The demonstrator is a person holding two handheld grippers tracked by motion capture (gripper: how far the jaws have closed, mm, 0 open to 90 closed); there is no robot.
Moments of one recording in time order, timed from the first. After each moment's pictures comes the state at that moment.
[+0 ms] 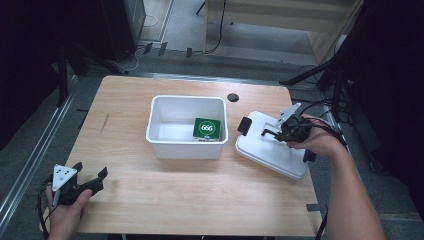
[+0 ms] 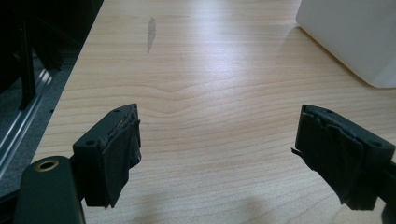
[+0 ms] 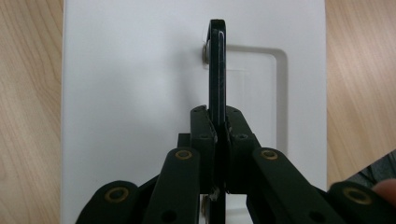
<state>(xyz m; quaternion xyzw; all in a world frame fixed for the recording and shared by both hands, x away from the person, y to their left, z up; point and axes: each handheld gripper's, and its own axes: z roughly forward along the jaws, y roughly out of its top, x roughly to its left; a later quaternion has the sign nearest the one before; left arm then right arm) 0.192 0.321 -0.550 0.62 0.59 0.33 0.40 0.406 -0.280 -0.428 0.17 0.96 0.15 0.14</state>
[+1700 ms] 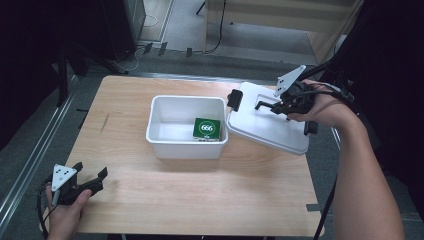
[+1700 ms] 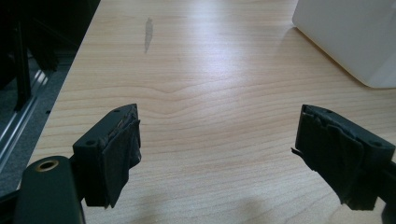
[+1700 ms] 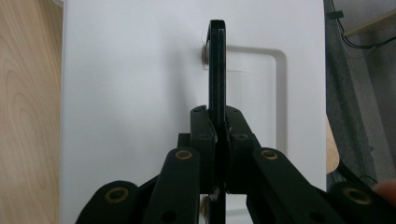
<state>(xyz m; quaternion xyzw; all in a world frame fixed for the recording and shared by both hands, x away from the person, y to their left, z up) 0.192 0.323 -0.550 0.62 0.58 0.32 0.41 0.409 -0.236 -0.317 0.11 0.96 0.18 0.17</state>
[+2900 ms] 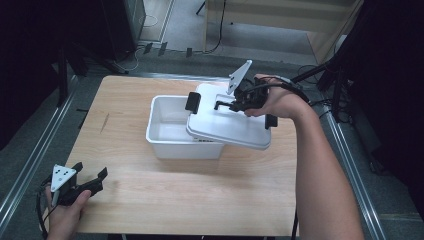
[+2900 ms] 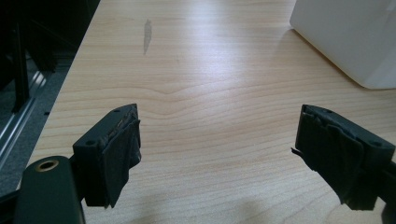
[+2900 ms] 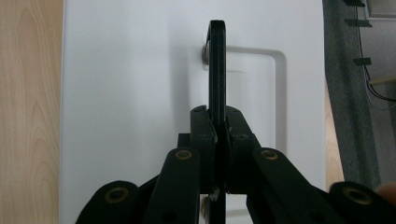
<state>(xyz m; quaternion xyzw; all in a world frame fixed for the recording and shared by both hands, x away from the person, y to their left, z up) 0.191 0.323 -0.550 0.62 0.58 0.32 0.41 0.416 -0.127 -0.322 0.03 0.97 0.19 0.14</state>
